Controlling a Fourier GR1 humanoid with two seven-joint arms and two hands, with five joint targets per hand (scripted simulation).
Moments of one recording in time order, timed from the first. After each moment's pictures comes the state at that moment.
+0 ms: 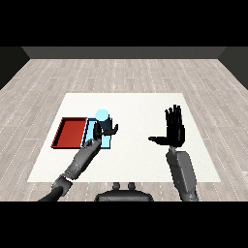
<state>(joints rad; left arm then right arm) -0.59 0.14 -0.37 -0.91 0.34 0.60 -0.32 -0.23 -0.15 0.05 -1.71 -0.43 -0.16 -0.22</state>
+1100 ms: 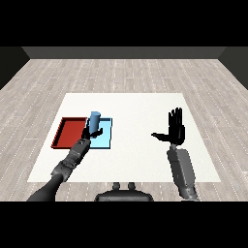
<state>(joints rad) -0.82 0.18 -0.22 -0.11 0.25 0.53 -0.13 -0.26 -0.14 -0.04 -1.50 -0.42 -0.13 -0.29</state>
